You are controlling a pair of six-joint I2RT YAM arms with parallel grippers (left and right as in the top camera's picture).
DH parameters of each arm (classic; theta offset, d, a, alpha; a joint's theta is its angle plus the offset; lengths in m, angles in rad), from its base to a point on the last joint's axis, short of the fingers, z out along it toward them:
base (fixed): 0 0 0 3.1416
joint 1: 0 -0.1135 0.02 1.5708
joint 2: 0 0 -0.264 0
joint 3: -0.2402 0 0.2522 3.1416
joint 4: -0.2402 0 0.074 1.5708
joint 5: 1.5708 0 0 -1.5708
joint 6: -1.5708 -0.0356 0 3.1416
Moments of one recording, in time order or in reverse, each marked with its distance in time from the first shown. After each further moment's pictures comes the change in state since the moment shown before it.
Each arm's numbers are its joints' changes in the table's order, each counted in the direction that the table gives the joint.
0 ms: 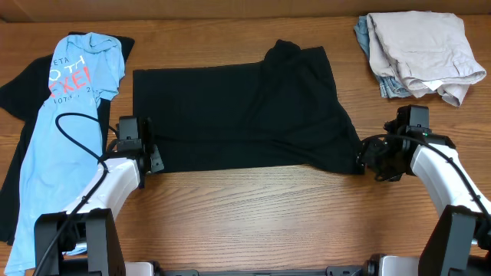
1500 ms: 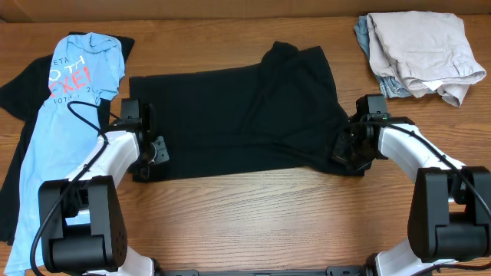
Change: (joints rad) left arm -0.005 0.179 -0.219 -0.274 0.172 0.001; right arm -0.207 0.213 -0.094 0.025 -0.014 -0.096
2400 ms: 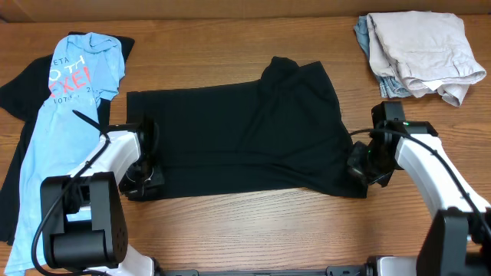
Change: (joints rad) left arm 0.000 0.018 0.007 -0.292 -0.140 0.042; right arm 0.050 -0.206 0.008 -0.273 0.054 -0.089
